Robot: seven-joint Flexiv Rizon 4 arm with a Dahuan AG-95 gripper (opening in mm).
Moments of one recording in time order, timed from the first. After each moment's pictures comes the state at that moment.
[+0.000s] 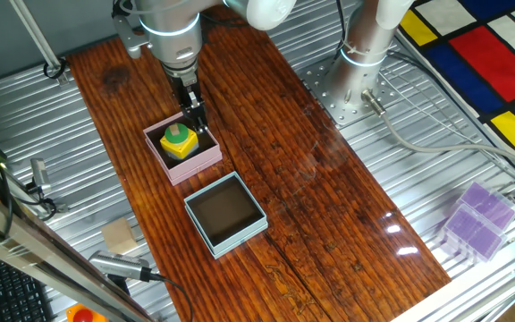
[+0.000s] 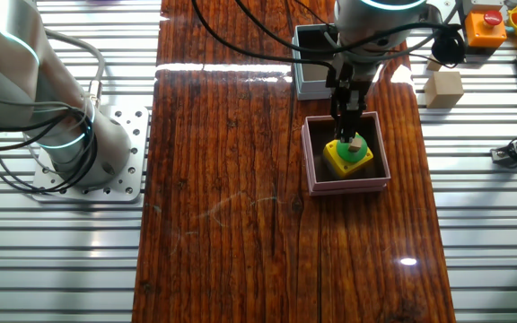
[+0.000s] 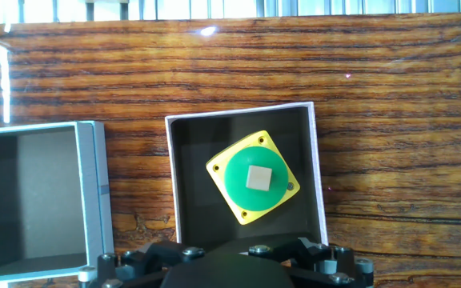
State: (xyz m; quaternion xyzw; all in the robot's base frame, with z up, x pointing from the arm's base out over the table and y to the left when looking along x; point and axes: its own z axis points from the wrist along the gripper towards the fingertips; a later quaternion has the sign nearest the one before) arm 0.500 0.000 0.170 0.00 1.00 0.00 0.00
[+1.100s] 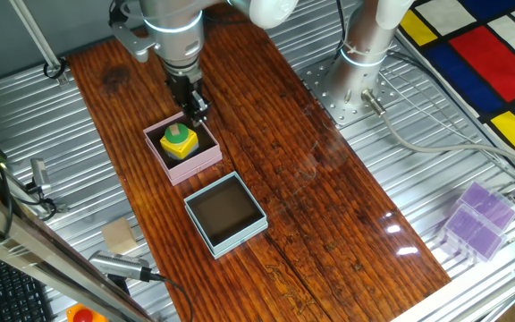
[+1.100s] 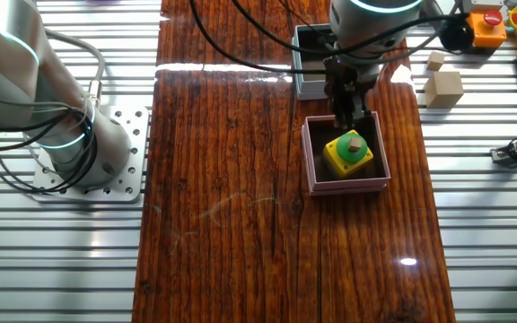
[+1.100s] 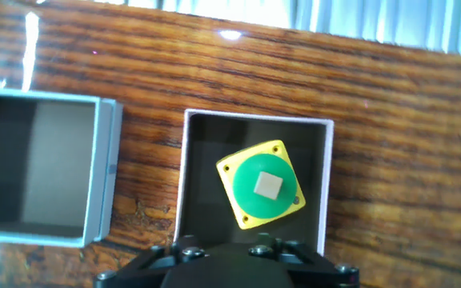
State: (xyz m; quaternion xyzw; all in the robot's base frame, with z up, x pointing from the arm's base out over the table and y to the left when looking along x) arm 0.501 0.000 0.171 -0.14 0.99 0.00 0.01
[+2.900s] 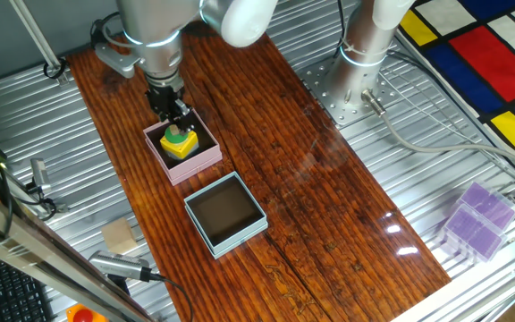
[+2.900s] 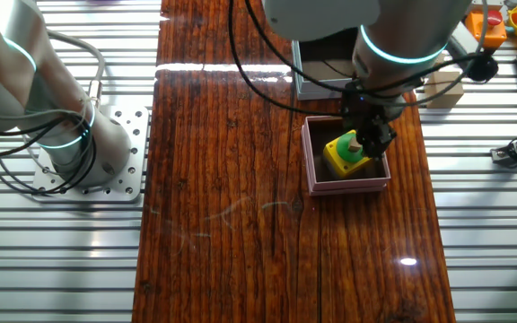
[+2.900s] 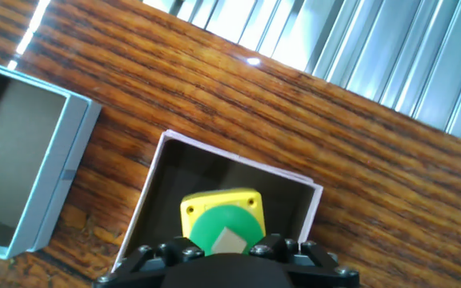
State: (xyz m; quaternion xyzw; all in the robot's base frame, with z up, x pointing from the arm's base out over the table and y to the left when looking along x) arm 0.545 -0.028 0.122 -0.22 0.98 0.00 0.03
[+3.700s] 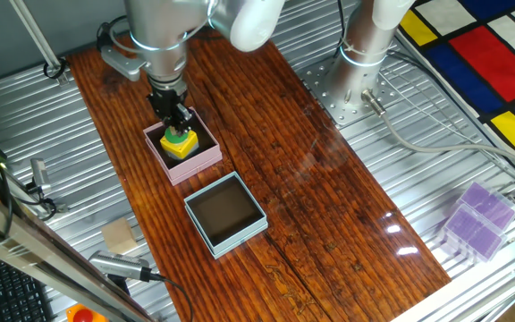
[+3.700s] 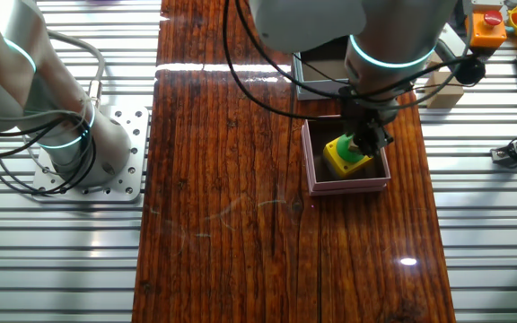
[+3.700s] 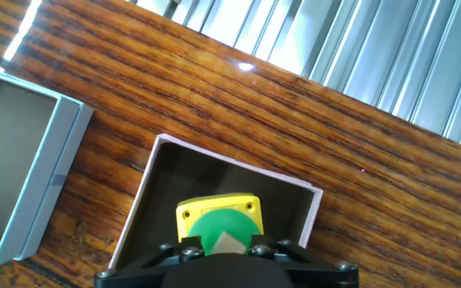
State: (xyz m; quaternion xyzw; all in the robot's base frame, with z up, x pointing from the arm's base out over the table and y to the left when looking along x) arm 0.543 -0.028 0.115 -0.22 0.98 -0.01 0.04
